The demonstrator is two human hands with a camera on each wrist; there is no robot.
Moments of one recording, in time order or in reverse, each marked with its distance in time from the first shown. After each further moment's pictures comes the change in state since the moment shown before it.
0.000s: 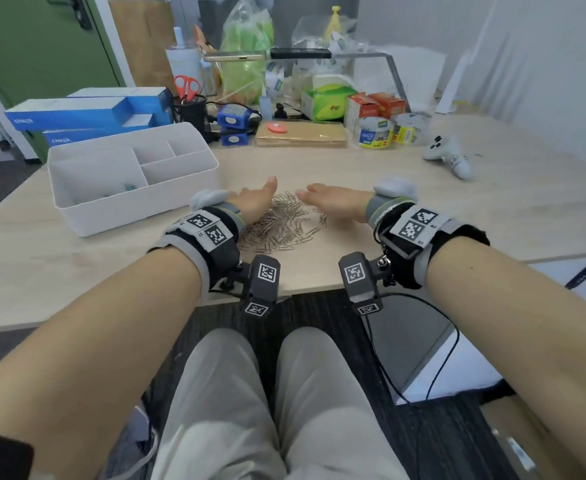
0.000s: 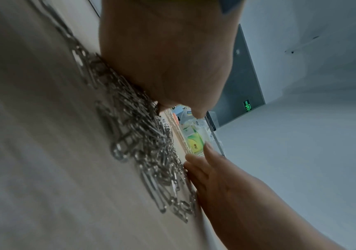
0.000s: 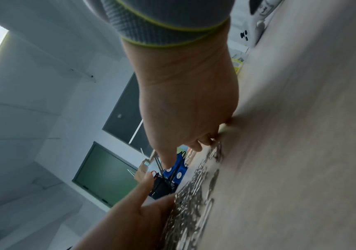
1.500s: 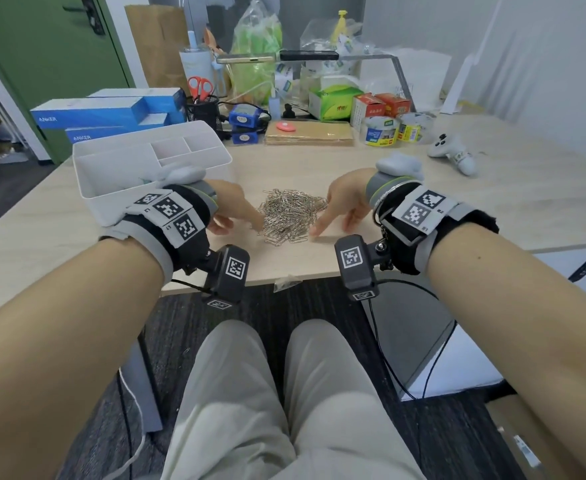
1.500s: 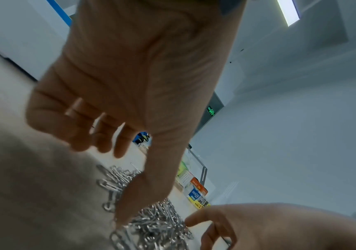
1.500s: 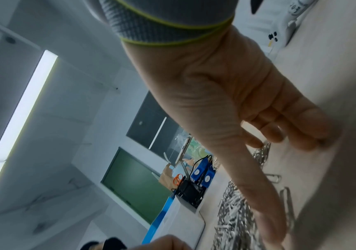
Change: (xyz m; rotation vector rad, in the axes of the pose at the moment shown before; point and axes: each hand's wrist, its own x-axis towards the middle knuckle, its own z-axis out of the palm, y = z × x) left_hand -0.045 -0.023 -0.049 0.229 -0.196 -0.040; right_hand -0.026 -0.029 -0.011 -0.104 -0.165 0.309
